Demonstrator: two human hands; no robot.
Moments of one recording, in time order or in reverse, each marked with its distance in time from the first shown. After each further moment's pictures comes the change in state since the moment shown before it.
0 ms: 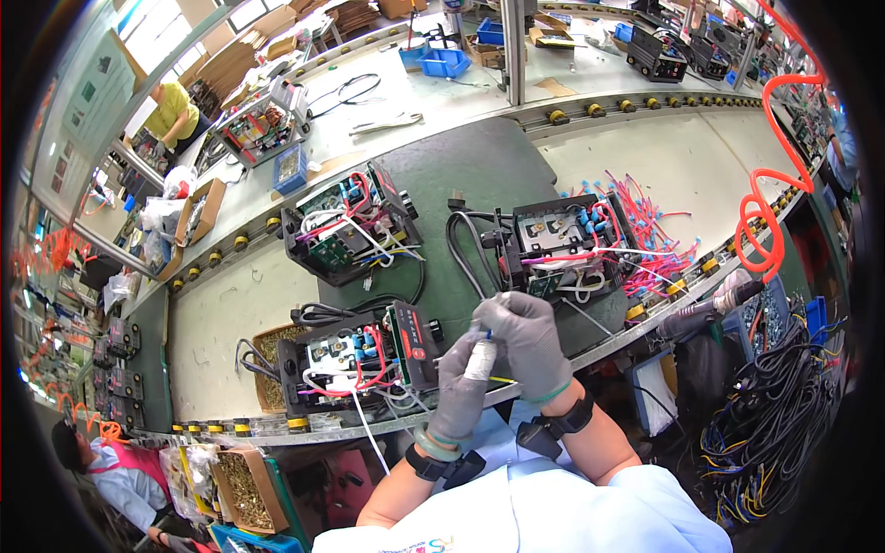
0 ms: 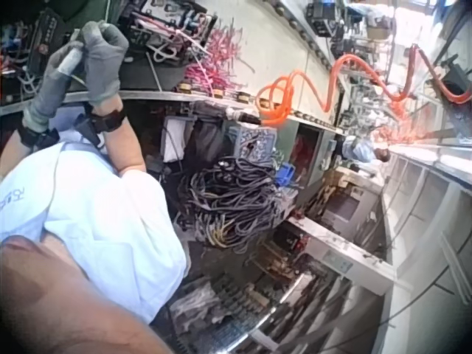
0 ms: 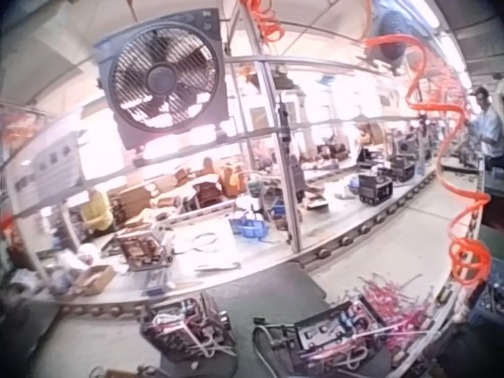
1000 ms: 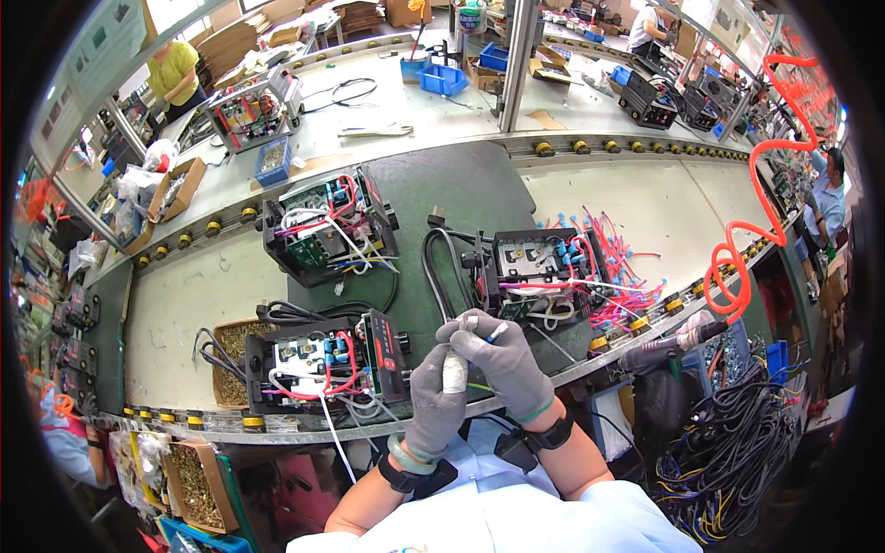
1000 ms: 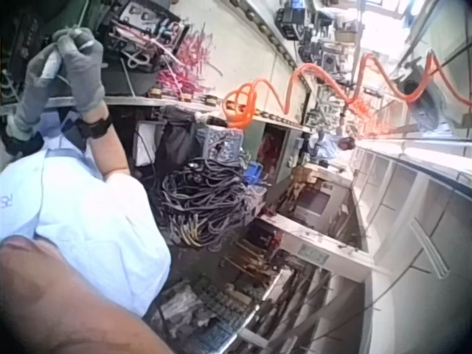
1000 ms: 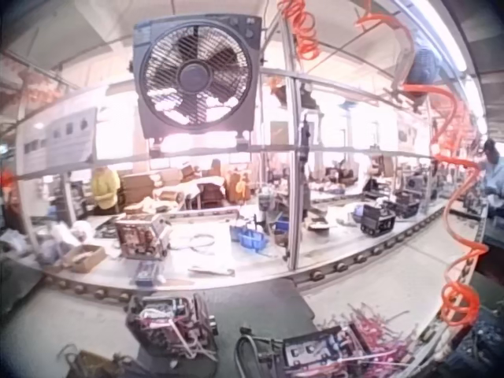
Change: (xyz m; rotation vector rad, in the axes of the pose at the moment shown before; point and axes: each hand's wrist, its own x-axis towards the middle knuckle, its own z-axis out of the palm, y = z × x) left_hand 0.005 -0.005 0.004 0.321 0.035 0.322; right_hand -0.005 -0.023 -0.005 -0.264 -0.282 0.031
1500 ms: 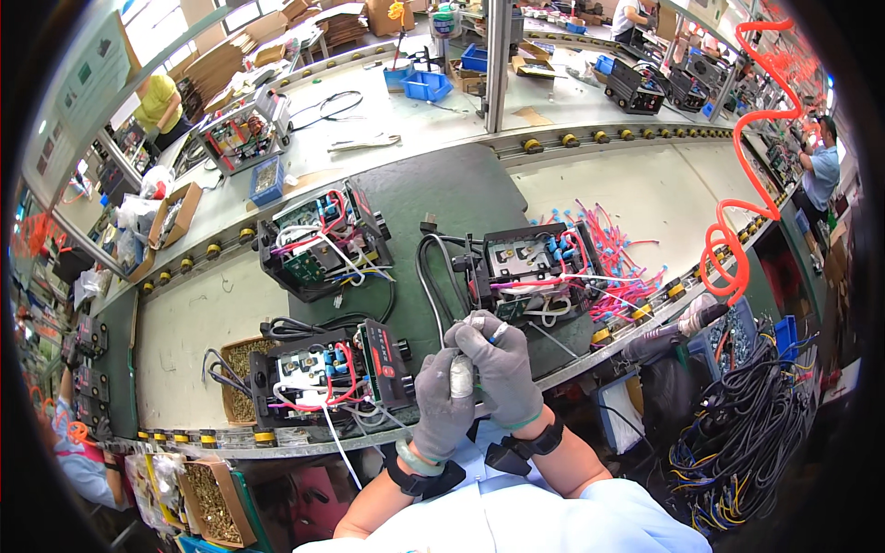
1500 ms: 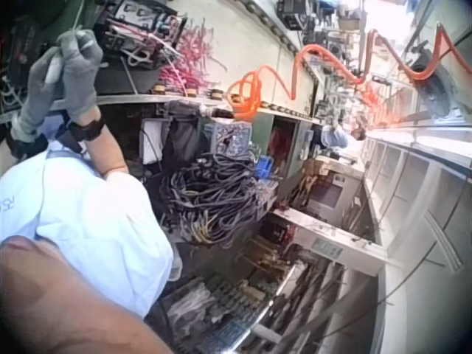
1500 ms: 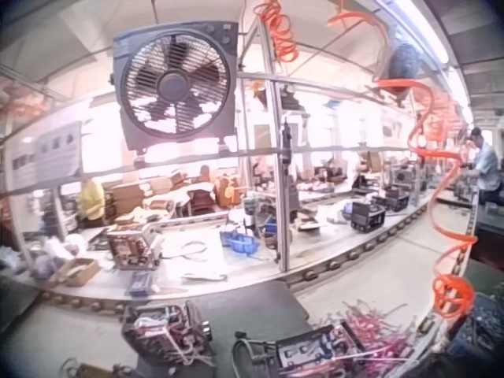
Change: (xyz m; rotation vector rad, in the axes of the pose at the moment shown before) left_hand 0.002 -0.003 0.001 0.326 -0.033 0.182; right_hand -0.003 0.010 0.014 0.102 0.259 -0.180
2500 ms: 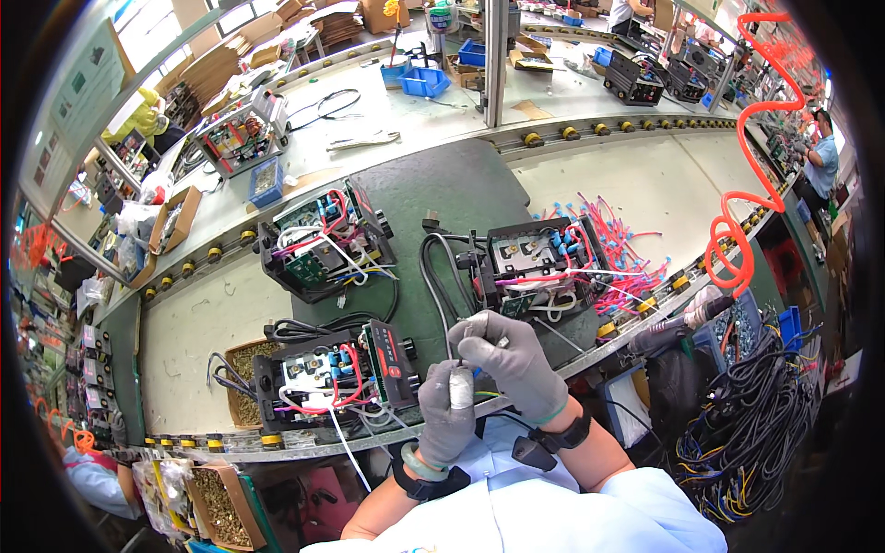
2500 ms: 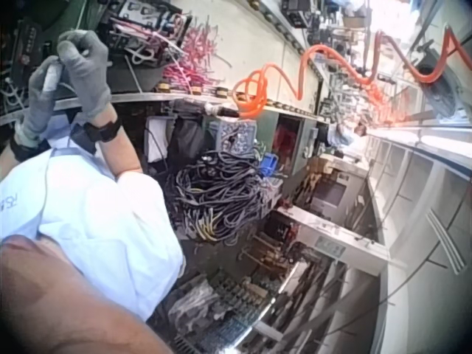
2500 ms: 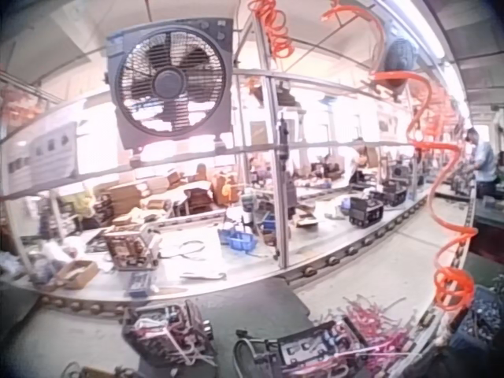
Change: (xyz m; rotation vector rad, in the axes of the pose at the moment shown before) left_hand -0.017 -0.007 0.001 -0.170 0.079 -0.029; right_hand 0.004 -0.015 -0.011 -0.133 -0.113 0.111
